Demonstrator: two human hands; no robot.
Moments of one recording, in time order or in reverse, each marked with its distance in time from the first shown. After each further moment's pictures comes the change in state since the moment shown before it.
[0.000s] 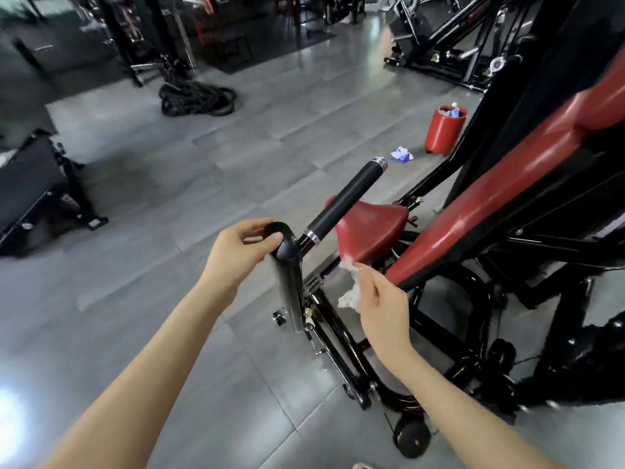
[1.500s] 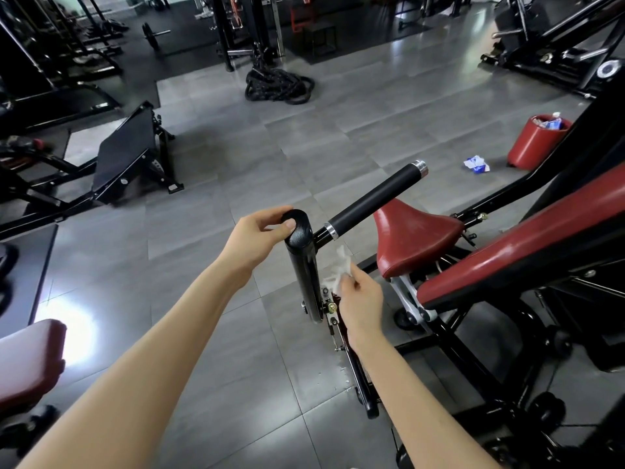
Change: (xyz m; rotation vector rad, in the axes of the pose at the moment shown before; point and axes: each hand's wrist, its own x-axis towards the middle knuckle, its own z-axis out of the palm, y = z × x) left_hand -0.018 0.007 0.018 0.027 0.162 -0.090; right_hand 0.022 0.000 0.031 0.276 -0.250 0.310
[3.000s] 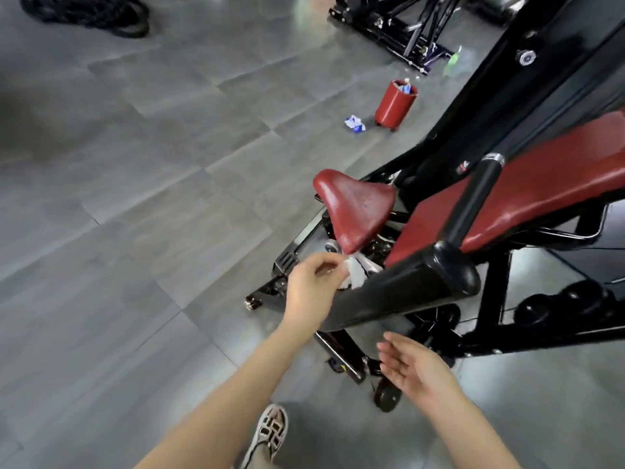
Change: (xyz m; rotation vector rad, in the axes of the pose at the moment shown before) left_hand 0.122 -0.123 -0.053 -0.366 -0.445 0.074; right_hand -0.023 0.032 0.118 0.382 0.537 0.655
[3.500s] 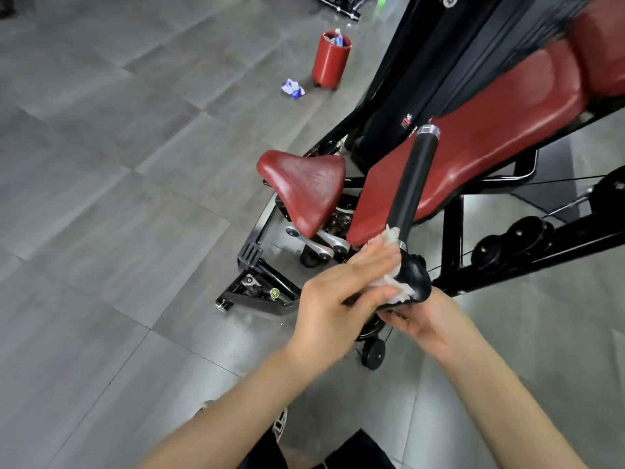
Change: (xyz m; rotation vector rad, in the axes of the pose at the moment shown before) left_hand -0.004 0.038 0.055 -0.031 -0.372 0.612; right_hand -0.013 -0.086 -0.007 -0.014 -0.086 -0.180
